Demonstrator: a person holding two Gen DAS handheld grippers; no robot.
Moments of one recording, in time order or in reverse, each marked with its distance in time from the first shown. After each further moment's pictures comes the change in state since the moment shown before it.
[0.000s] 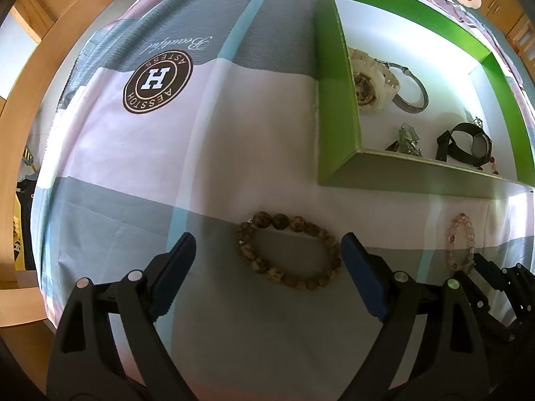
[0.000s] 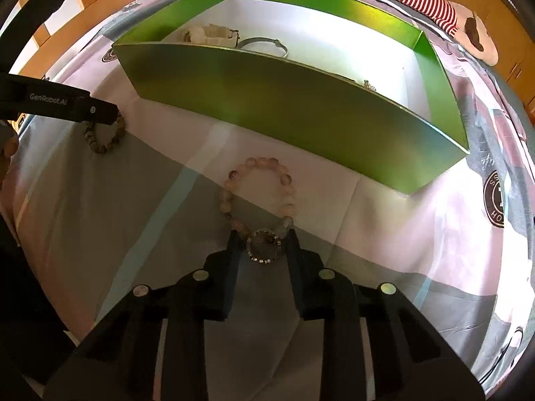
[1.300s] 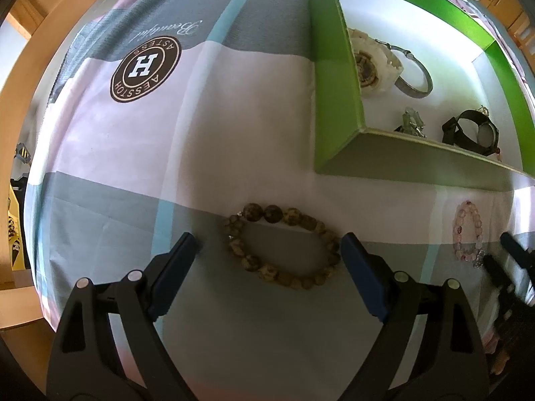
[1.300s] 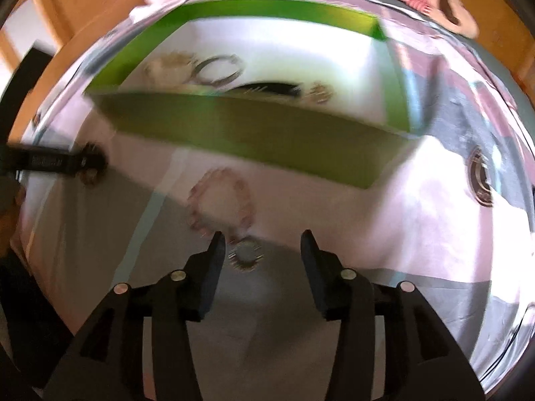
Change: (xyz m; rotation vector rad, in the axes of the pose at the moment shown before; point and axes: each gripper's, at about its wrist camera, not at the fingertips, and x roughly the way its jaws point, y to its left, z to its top) left arm 0.022 -0.024 -0.003 0.014 0.048 -0.001; right arm -0.009 -0.035 0.003 0.070 -0.001 0.021
